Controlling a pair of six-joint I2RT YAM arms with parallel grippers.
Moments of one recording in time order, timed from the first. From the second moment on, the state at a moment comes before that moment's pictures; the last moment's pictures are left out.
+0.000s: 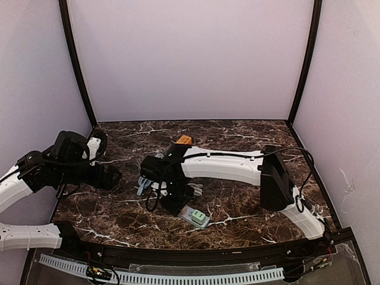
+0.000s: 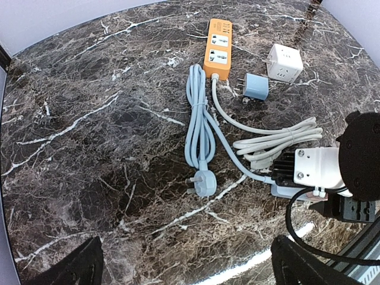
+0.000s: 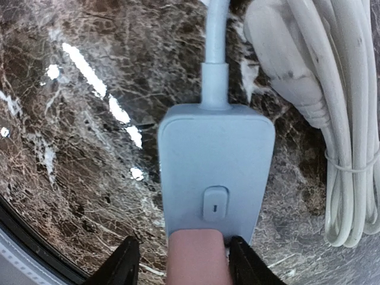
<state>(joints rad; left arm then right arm) -0.72 0.79 0.84 -0.84 -0.23 -0.31 1.20 2.45 2.25 -1.33 0.00 0.22</state>
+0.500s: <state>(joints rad) -0.72 0.78 0.84 -0.84 -0.23 -0.31 1.20 2.44 2.25 -1.32 0.05 0.30</state>
